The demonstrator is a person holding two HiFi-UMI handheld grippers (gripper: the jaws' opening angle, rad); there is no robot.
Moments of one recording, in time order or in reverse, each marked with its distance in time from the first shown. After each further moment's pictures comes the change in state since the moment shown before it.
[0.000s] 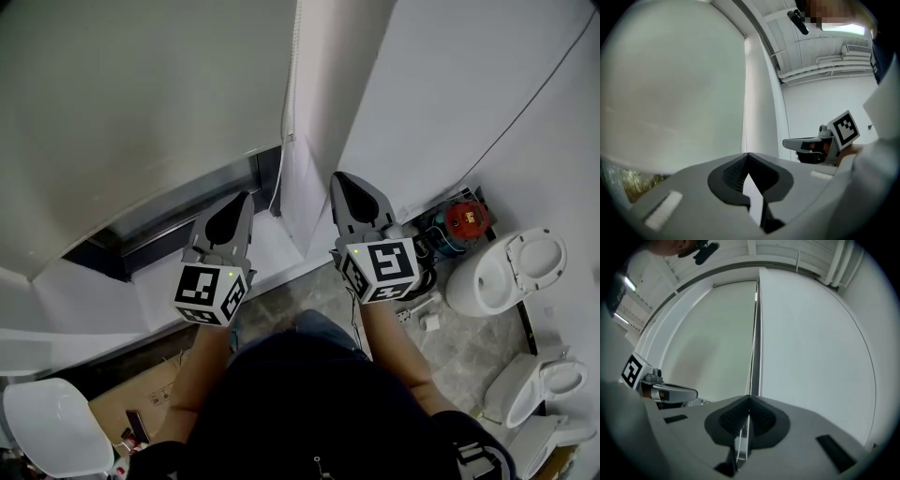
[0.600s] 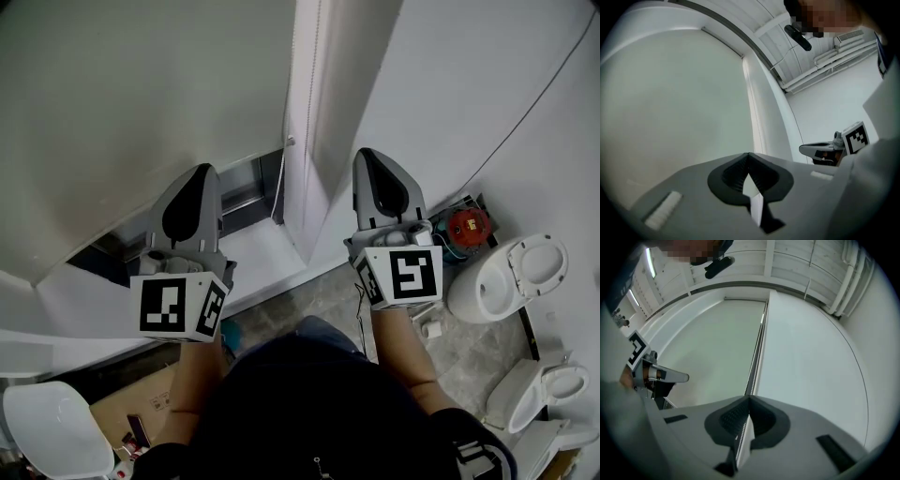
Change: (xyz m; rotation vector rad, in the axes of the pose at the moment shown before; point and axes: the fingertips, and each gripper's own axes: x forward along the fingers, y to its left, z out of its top) left arm -0.027 0.027 0.120 0.098 -0.170 0.178; right arm -0.012 -0.014 0.098 -0.153 -0.195 -0.095
